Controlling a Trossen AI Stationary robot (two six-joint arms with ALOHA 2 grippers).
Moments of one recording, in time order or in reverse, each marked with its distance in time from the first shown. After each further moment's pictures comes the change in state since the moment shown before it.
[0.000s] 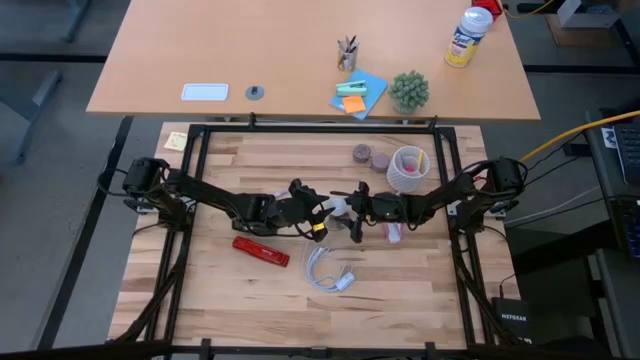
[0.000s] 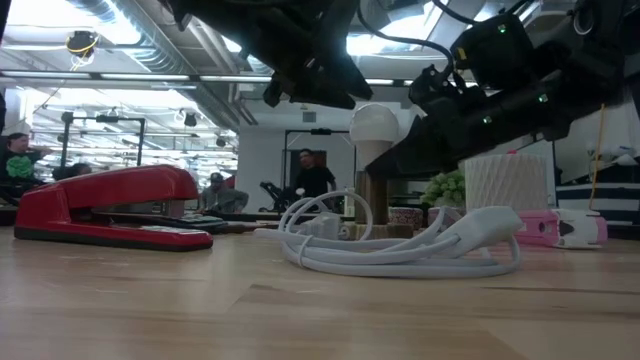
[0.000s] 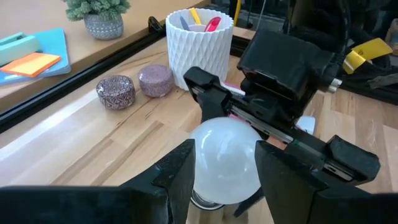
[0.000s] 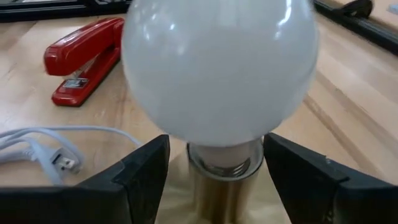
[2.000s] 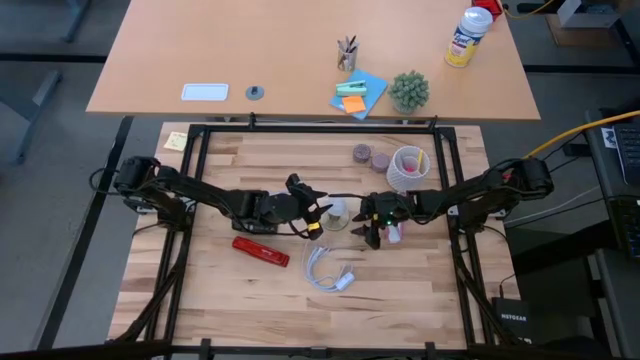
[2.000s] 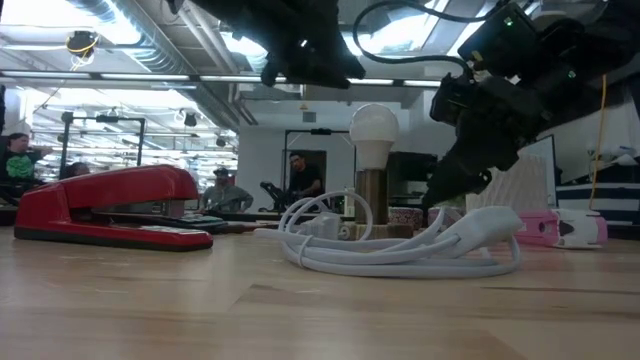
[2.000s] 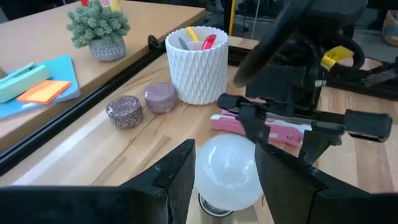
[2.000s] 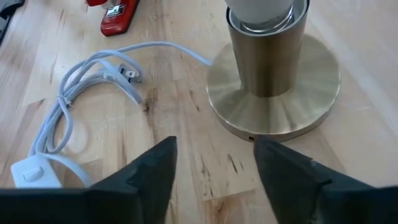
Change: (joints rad) left arm -0.001 -0.075 0.000 -0.043 0.000 0.105; right arm 0.001 -0.242 0.000 -0.545 -0.238 0.271
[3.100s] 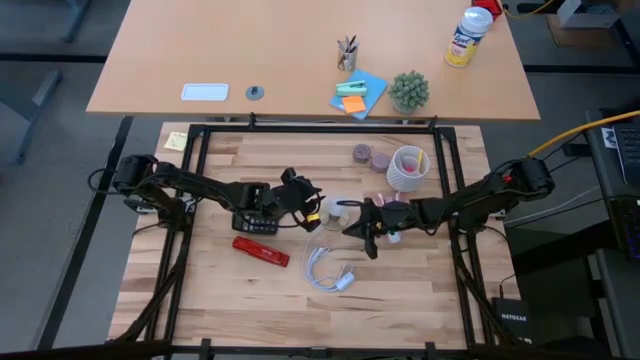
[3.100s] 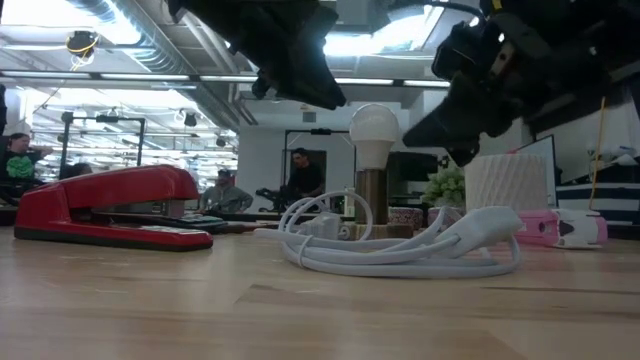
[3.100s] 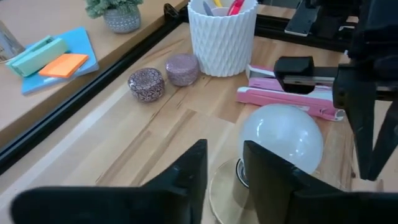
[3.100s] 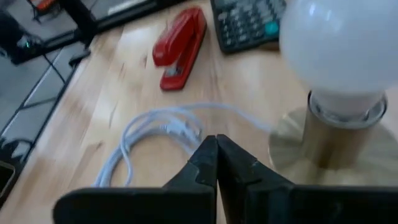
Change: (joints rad) left arm 0.067 -0.015 0.000 -0.141 0.039 -0.017; right arm 0.137 0.000 0.000 0.249 0.111 0.013
